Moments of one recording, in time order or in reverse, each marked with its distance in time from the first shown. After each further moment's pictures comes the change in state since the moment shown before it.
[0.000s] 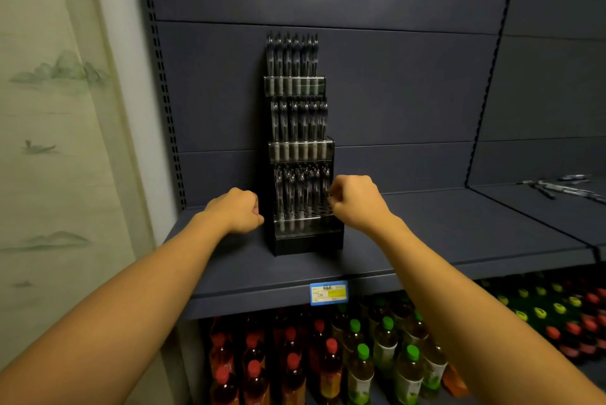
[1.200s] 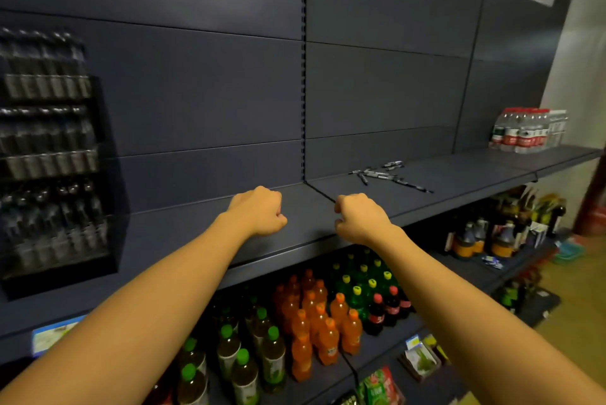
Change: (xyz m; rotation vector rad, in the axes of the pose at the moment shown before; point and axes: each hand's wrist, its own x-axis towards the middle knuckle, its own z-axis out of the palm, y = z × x) left_hand 0.033 0.427 0.064 0.096 0.060 0.453; right_hand -0.122 0.330 -0.195 -0.389 -0.143 0.291
